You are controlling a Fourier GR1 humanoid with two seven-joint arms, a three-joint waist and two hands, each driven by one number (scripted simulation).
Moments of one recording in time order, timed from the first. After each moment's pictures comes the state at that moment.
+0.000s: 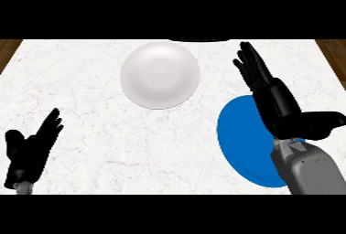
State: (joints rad) left arm 0.04 0.55 -0.20 -1.49 0.33 0.28 0.16; right arm -0.38 -0.24 0.22 -1.69 -0.17 -0.12 0.12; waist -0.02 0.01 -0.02
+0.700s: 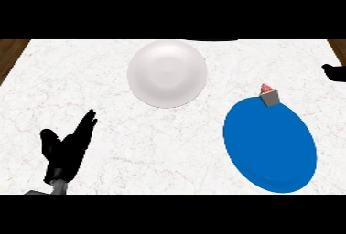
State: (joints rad) left arm 0.00 0.39 -0.29 -1.49 0.37 0.25 0.17; right arm -0.58 -0.78 0.14 -1.21 0.41 -0.23 0.62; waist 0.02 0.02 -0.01
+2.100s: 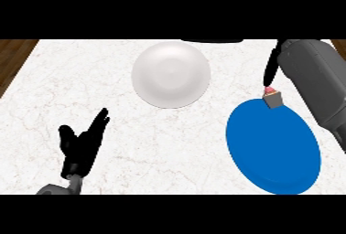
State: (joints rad) left arm -0.04 0.30 -0.30 -1.43 0.32 0.23 0.16; right arm -1.18 -0.43 0.31 -0.46 0.55 0.39 1.01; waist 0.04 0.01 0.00
